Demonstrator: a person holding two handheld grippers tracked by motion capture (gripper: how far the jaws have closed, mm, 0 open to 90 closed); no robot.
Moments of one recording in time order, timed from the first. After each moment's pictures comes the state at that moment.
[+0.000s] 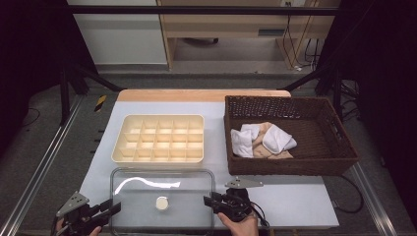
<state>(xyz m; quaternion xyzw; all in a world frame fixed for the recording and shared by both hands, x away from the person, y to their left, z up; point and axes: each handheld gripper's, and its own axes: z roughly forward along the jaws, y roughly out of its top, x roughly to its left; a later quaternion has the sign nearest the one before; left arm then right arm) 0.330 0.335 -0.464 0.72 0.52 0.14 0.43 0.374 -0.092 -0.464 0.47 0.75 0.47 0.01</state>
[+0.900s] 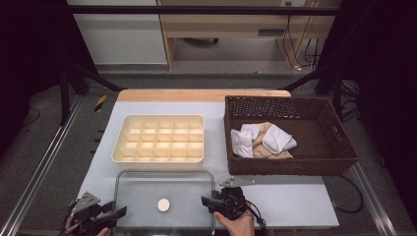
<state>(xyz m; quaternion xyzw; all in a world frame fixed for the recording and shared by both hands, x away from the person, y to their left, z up) 0.335 0.321 -0.472 0.75 0.52 0.14 0.37 0.383 -0.082 -0.477 0.47 0.77 0.43 0.03</state>
